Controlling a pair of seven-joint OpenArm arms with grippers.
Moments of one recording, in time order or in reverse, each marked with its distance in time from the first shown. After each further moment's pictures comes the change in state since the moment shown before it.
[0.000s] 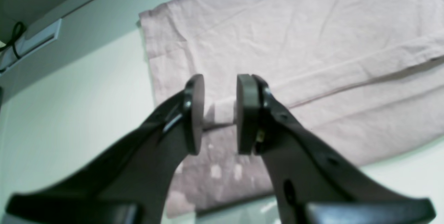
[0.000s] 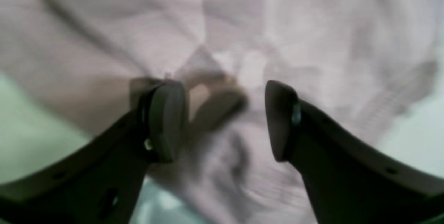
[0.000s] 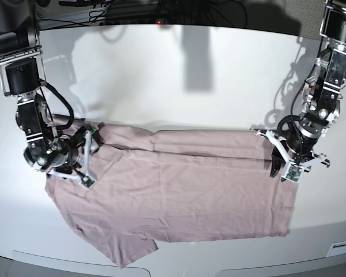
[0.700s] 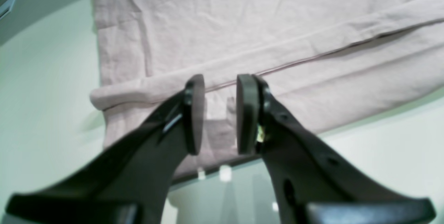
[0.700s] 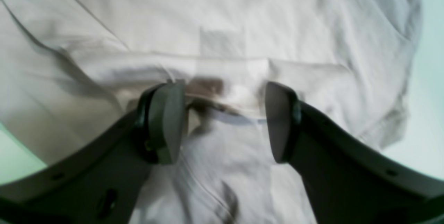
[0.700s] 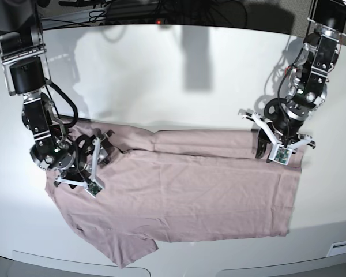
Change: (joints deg) left arm 4.4 3.9 0.0 0.0 -0.7 -0.2 -1.3; right arm 0.0 -2.0 0.0 0.0 -7.1 -4.0 13.8
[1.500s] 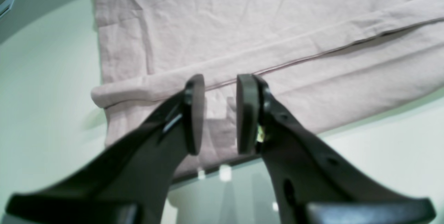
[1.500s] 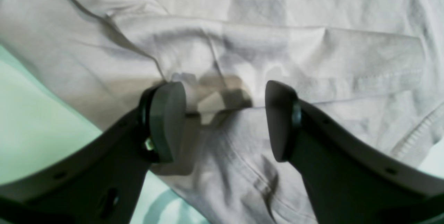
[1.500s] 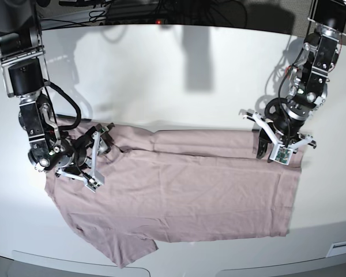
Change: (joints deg) left arm 0.0 0.0 0.0 0.0 0.0 0.0 0.0; right arm 0.5 0.9 0.0 0.0 11.6 4.0 -13.8
